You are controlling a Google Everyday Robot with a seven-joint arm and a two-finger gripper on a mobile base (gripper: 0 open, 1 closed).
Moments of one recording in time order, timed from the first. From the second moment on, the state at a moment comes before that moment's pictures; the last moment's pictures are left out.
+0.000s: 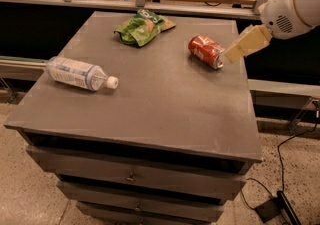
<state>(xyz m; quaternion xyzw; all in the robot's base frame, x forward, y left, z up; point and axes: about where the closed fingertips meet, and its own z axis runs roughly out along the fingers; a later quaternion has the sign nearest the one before) 0.587 -0.205 0.963 -0.42 0.82 0.05 0.38</state>
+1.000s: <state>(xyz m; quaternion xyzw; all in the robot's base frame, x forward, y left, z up) 0.632 -0.214 0.924 -0.37 0.84 0.00 0.39</state>
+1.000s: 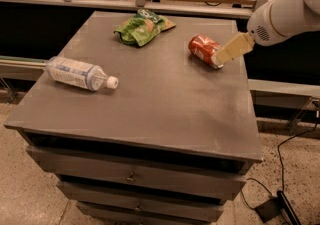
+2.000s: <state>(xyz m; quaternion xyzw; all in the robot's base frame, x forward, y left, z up) 0.657 -0.211 0.878 -0.34 0.85 0.08 0.38</state>
